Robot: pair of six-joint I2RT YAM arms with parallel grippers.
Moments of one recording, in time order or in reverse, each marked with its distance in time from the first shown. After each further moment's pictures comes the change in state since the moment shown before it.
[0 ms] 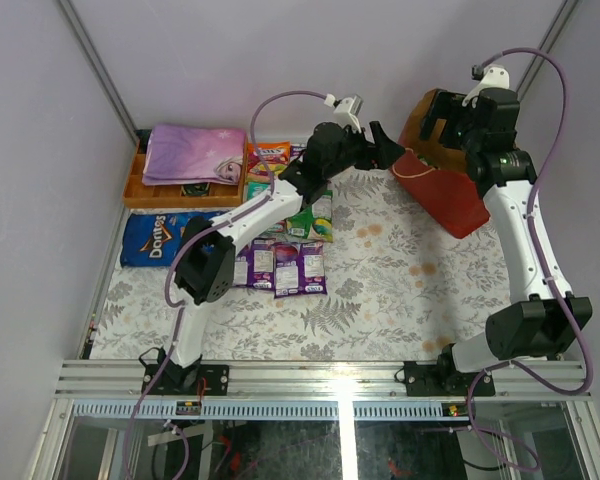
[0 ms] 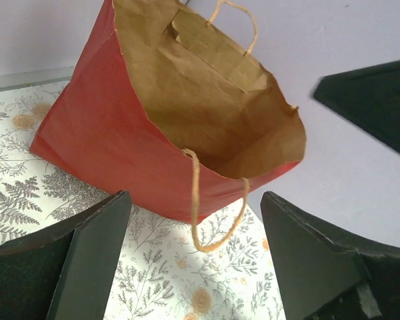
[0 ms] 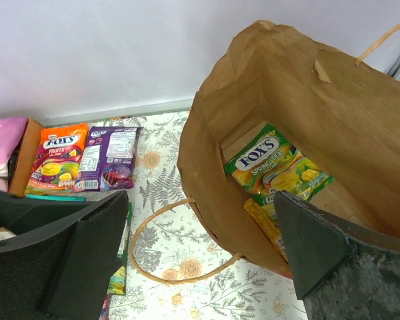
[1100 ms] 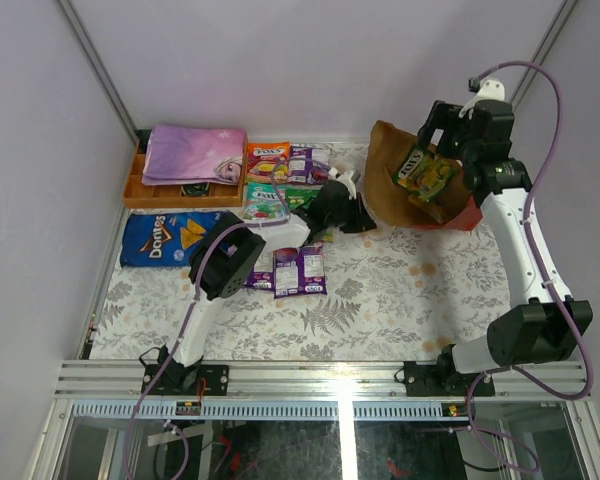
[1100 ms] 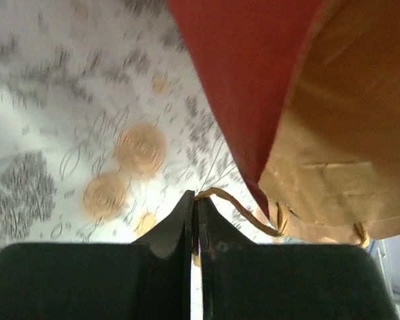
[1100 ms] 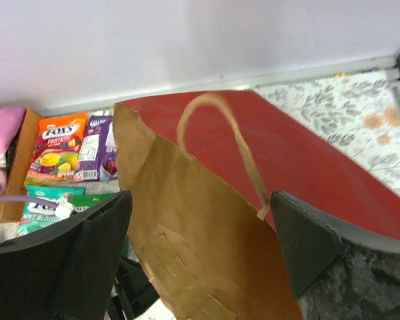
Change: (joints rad) left arm -0.027 0.150 -0.295 0.034 0.099 -0.100; right arm 0.000 -0.039 -0.077 0.039 -0.005 0.010
